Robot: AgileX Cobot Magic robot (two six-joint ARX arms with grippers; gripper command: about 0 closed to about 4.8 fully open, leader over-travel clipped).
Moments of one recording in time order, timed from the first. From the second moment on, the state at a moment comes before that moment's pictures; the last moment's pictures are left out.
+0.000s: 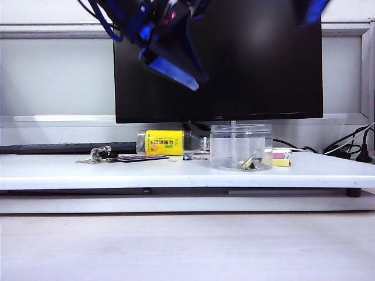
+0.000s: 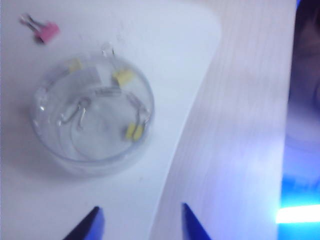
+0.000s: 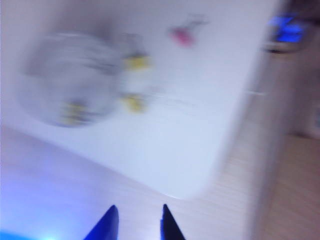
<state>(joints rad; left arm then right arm) -0.61 1.73 1.54 -0.73 0.51 0.53 0.50 1.55 1.84 -1.39 0.25 0.04</state>
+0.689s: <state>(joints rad) -0.64 1.92 1.75 -0.72 0.51 0.64 0.36 1.26 1.30 -1.15 0.17 0.03</state>
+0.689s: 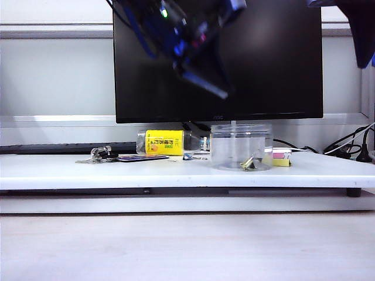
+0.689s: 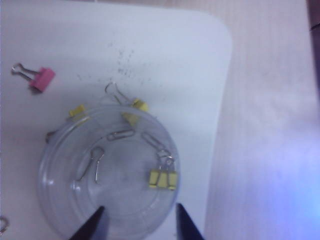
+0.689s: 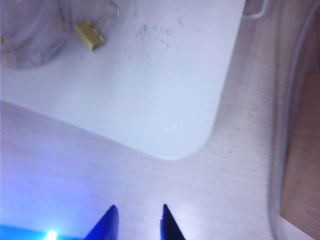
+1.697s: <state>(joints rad) -0.68 2.05 1.75 -0.58 0.47 0.67 0.29 1.25 1.25 -1.00 0.02 0.00</state>
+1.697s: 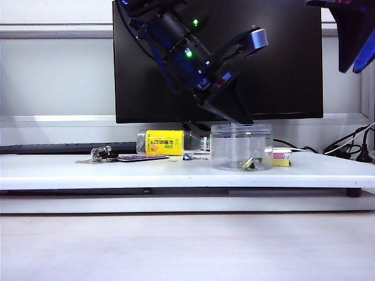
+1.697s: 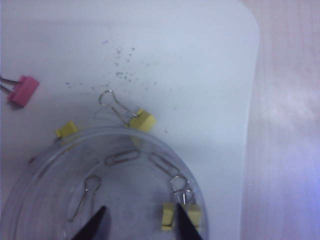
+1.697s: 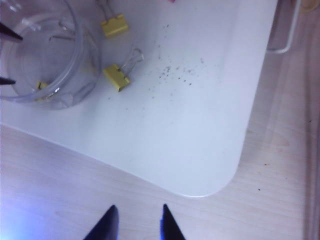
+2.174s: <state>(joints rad) -0.68 2.06 1.75 -0.59 0.47 0.75 0.29 1.25 1.15 -0.95 0.02 0.00</state>
